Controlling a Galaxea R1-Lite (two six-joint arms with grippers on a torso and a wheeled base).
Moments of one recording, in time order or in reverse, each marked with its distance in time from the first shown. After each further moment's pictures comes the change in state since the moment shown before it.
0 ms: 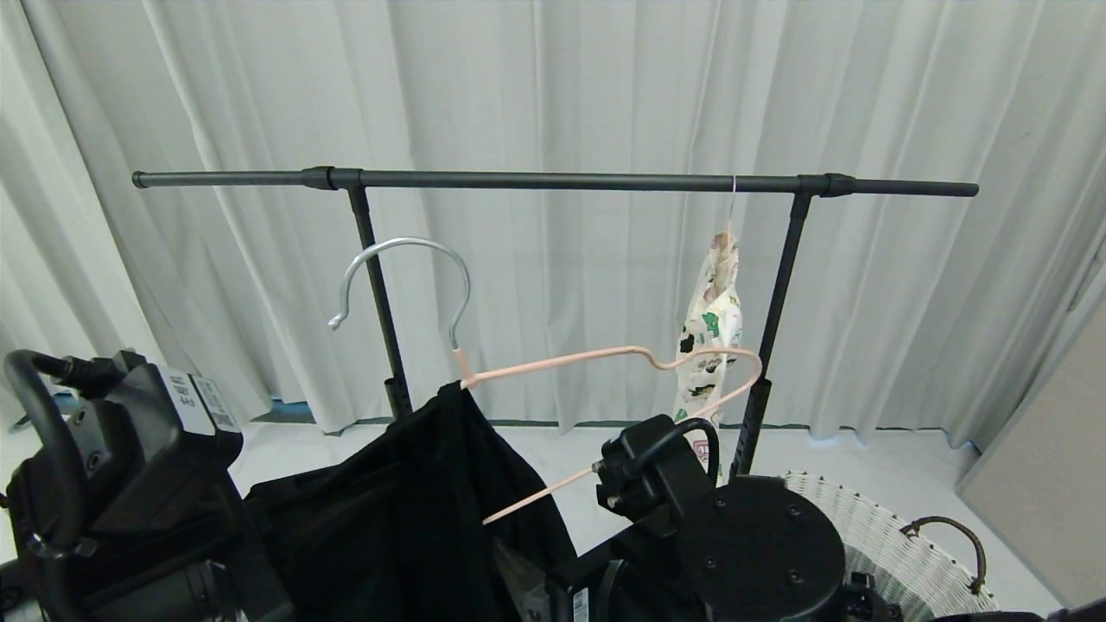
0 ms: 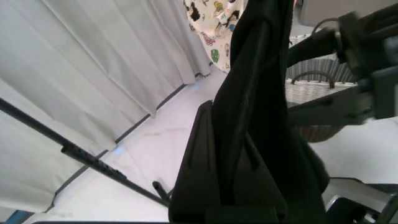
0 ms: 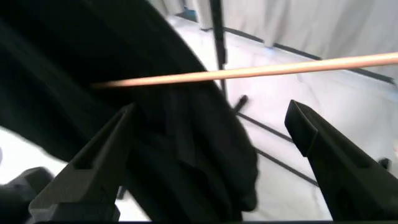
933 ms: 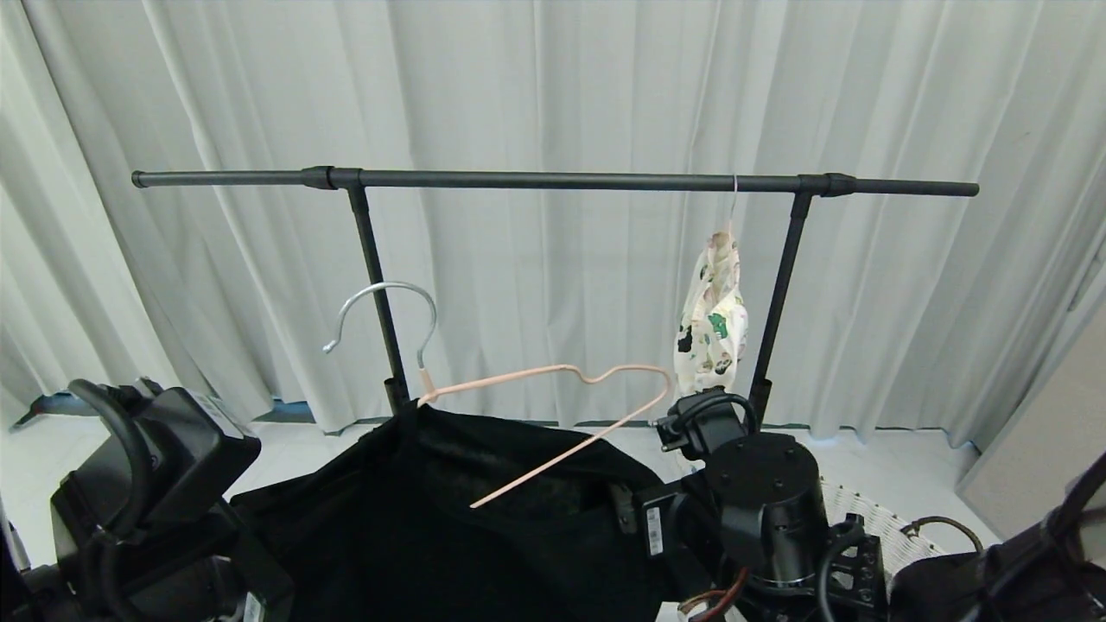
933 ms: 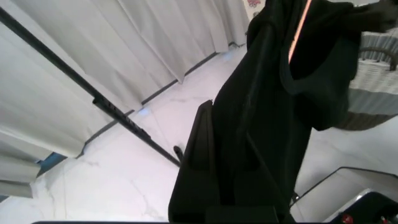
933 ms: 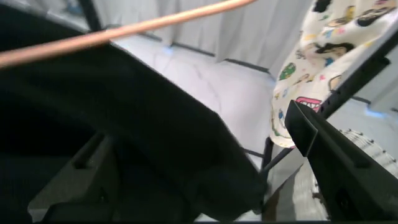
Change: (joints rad) left arm 0.114 0.008 0.076 -0.002 0.094 0.000; right arm -0.210 0.051 0.086 -0.067 -0.179 -0.171
